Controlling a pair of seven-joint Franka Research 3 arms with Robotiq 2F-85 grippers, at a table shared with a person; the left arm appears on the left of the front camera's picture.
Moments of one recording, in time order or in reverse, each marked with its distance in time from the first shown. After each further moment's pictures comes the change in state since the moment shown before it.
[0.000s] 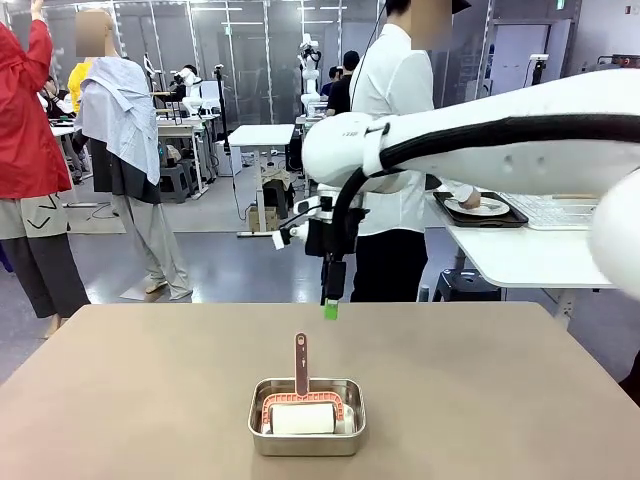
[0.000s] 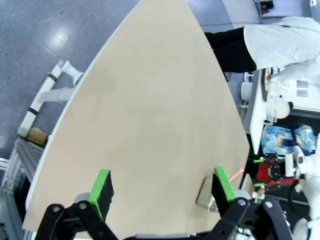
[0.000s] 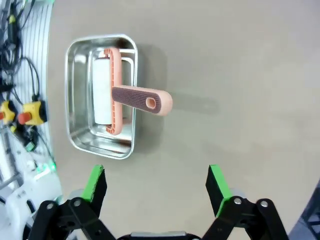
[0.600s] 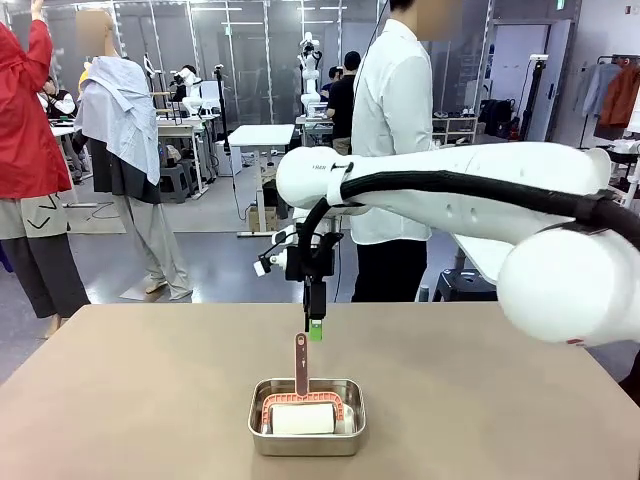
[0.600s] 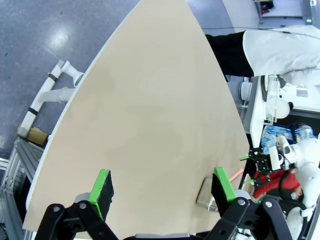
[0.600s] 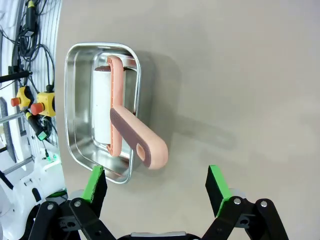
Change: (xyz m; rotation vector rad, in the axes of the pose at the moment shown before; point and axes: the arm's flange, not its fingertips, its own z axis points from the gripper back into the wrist) left arm 0.000 0.000 0.000 0.000 0.000 0.000; right arm 0.032 -0.034 -0.054 0.163 0.067 0.044
